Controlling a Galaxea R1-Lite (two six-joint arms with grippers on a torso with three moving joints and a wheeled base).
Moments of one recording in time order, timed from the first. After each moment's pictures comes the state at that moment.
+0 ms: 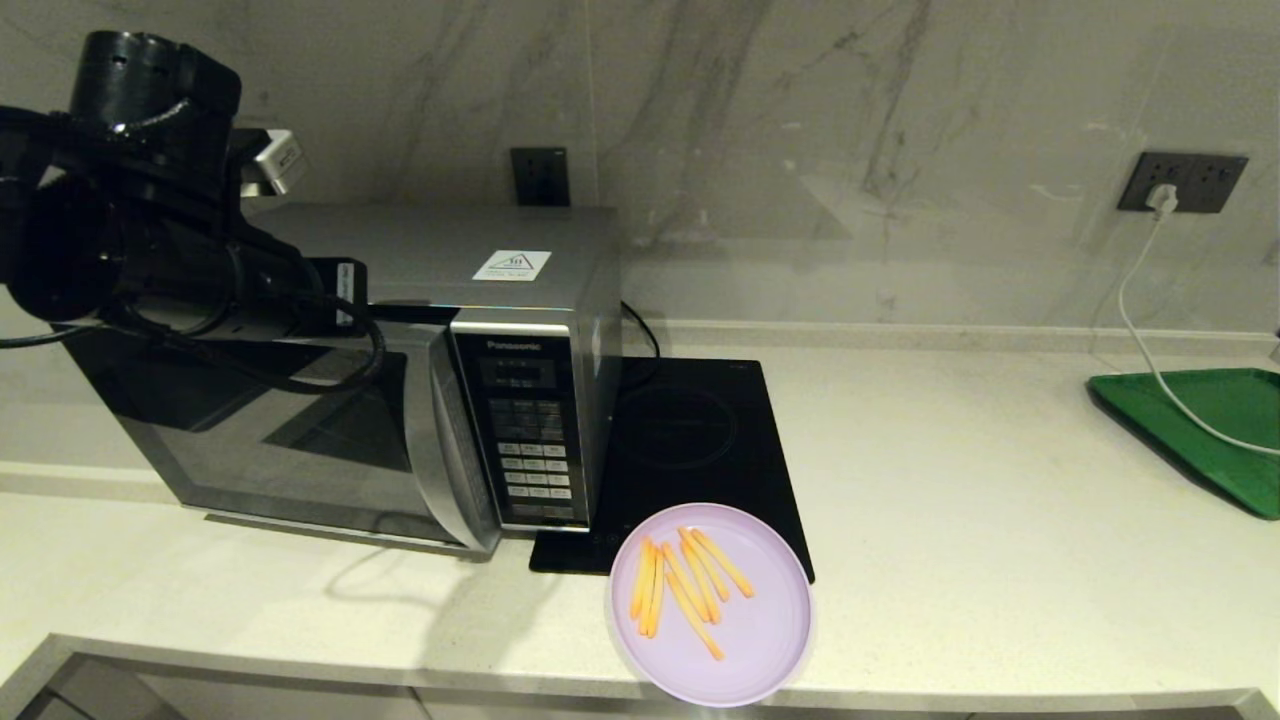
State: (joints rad) left arm -0.28 1.64 -1.52 0.44 0.26 -0.15; right arm 0.00 0.00 -0.11 0.26 -0.04 0.09
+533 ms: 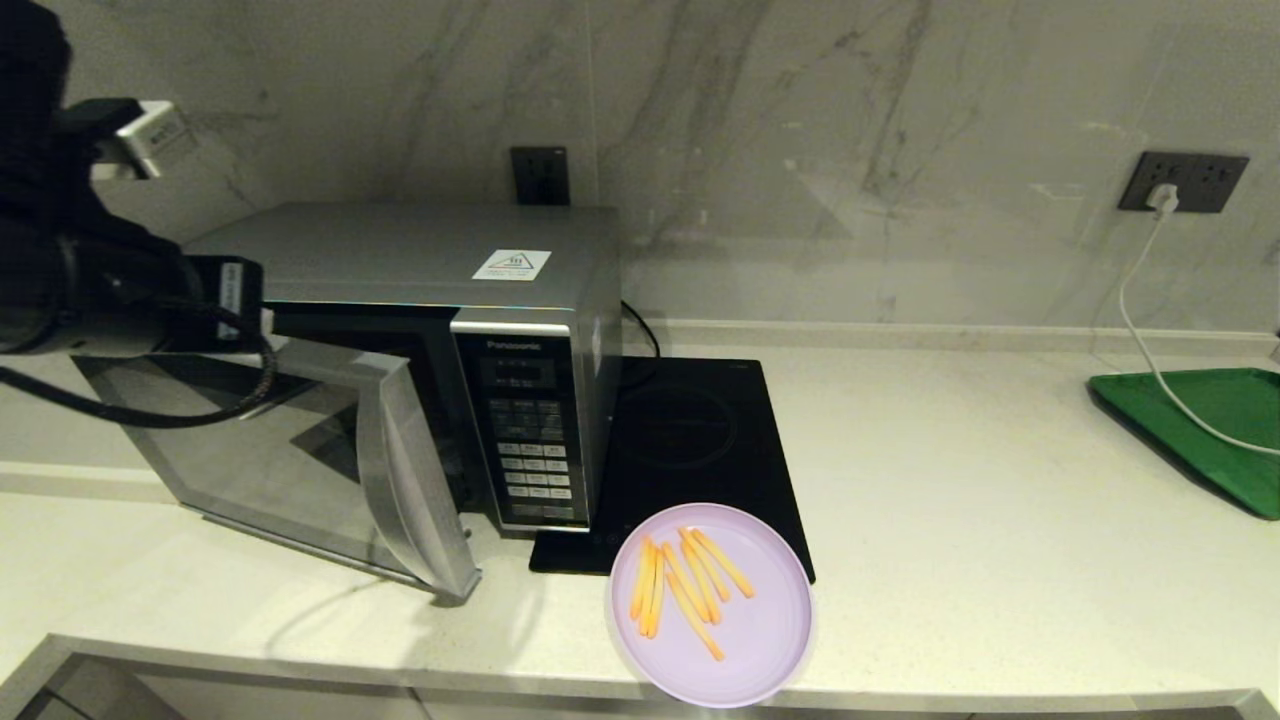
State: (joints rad) left arm -0.24 1.44 -1.48 0.58 0.28 -0.11; right arm 0.00 0.00 -0.11 0.26 -0.04 0.09
